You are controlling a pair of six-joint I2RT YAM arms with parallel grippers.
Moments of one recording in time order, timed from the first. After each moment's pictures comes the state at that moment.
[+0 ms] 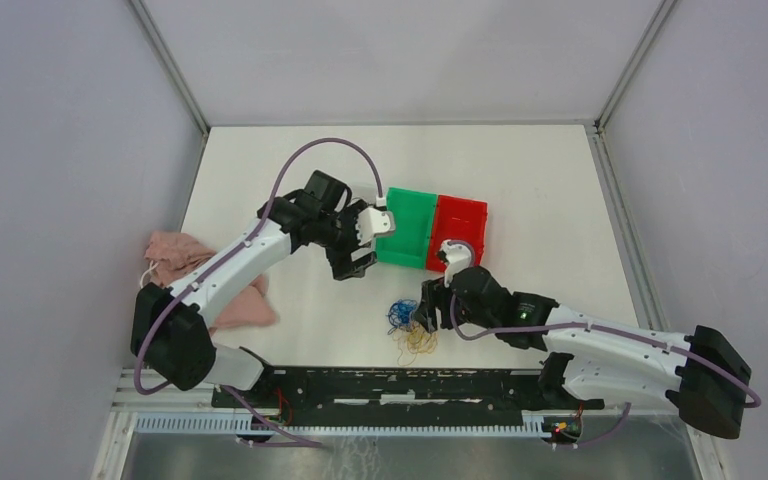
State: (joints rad) left arm -0.55 1.41 1.16 -0.77 0.43 0.75; right arm 1.03 1.01 0.54 -0.19 0.15 0.63
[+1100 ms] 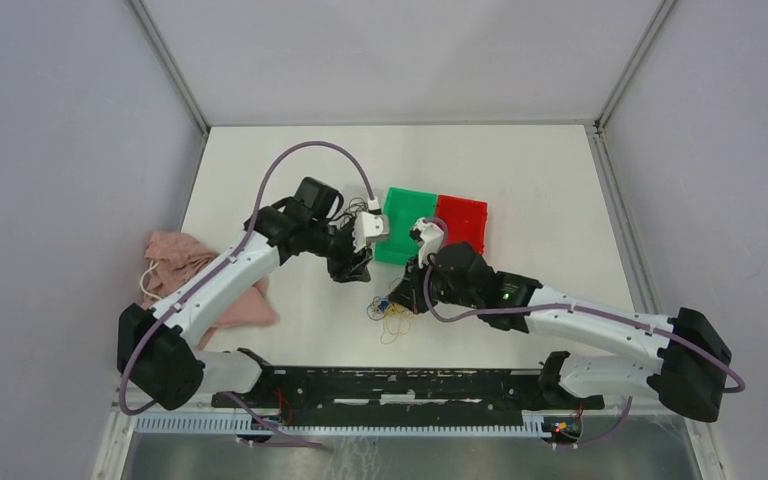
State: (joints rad) left arm -0.56 1.31 1.10 -0.78 0.63 0.67; right arm 1.03 1.16 0.74 -0.08 -0.06 0.60
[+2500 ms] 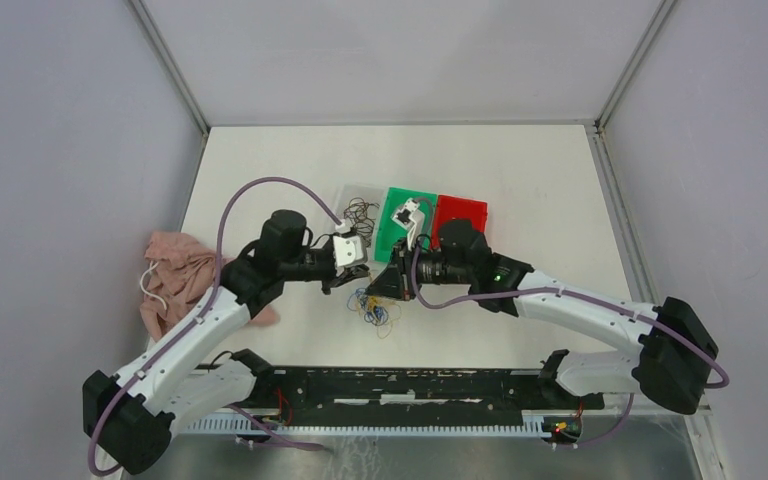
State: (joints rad) left arm -0.56 0.97 0.78 -0.40 0.70 0.57; right arm 0.93 1.26 0.83 0.13 -0.47 0.61
